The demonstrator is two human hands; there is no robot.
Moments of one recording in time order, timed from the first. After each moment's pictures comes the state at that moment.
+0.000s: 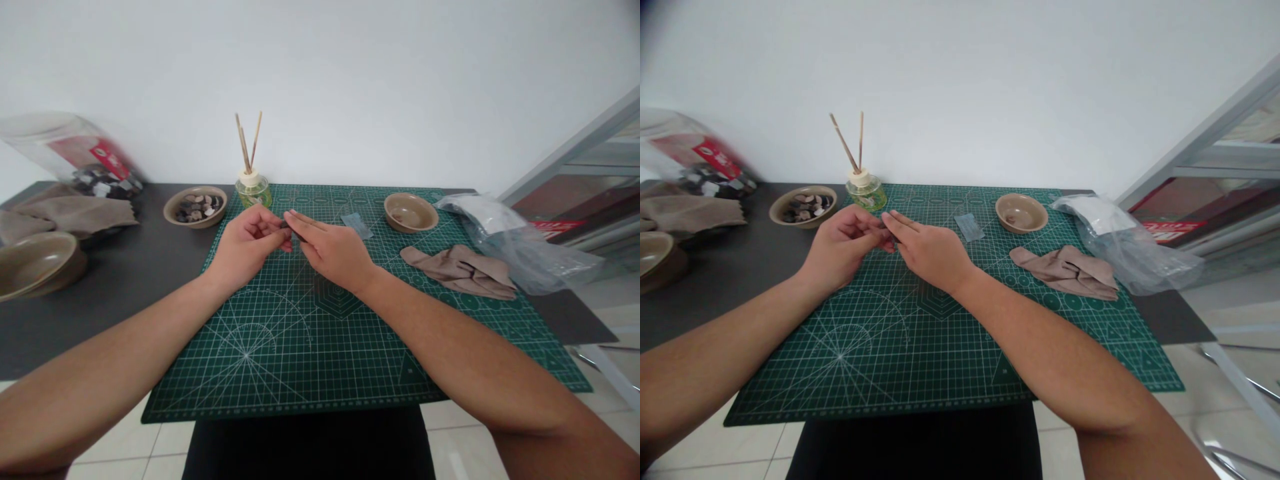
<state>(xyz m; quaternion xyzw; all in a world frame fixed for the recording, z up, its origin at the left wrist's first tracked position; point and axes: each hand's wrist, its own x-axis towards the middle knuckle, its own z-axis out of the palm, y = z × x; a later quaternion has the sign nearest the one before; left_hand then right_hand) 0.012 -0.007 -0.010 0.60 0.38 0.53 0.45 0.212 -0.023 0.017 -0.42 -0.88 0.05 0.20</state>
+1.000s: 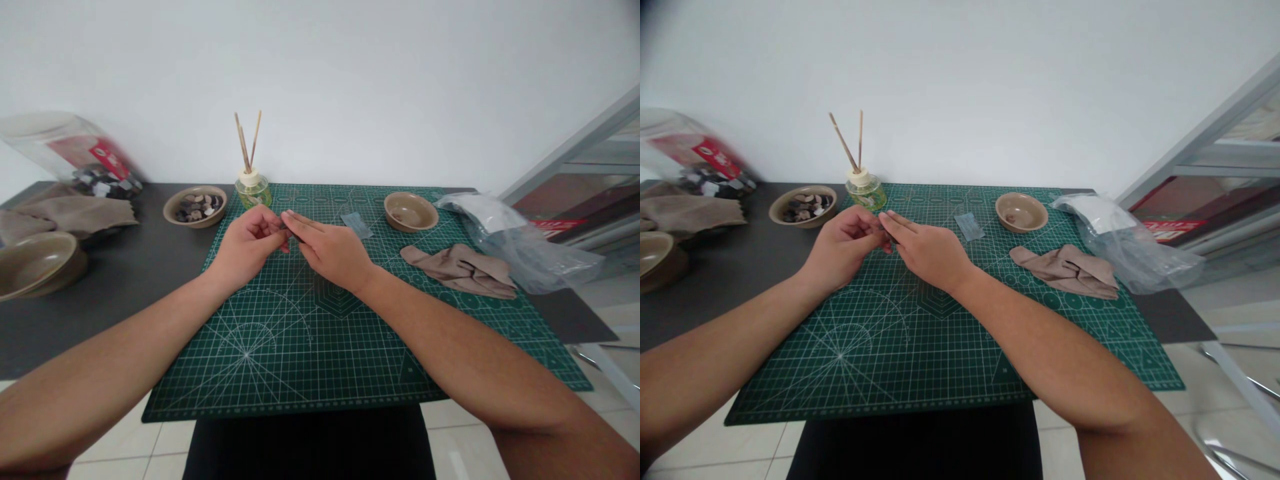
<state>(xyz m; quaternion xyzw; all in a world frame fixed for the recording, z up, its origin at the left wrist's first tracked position) 0.013 -0.007 -0.008 0.62 0.40 0.52 0.43 0.210 -0.024 0.016 -0.41 -0.89 0.05 0.20</state>
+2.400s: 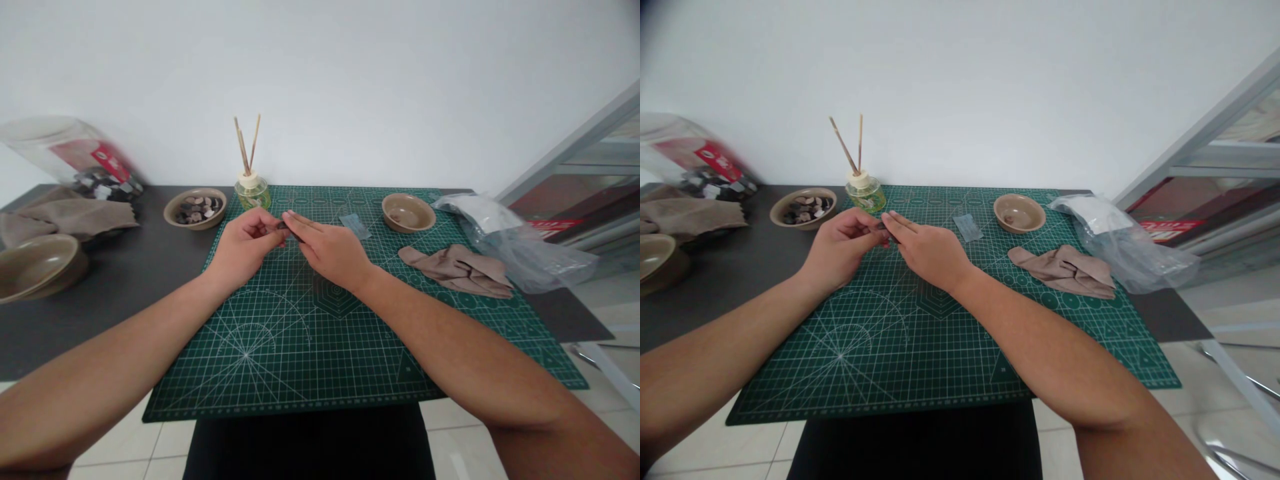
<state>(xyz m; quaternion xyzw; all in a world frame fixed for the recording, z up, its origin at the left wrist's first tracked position) 0.010 -0.005 -0.012 0.61 0.42 0.53 0.41 0.210 -0.022 0.017 -0.42 -0.89 0.05 0.19</state>
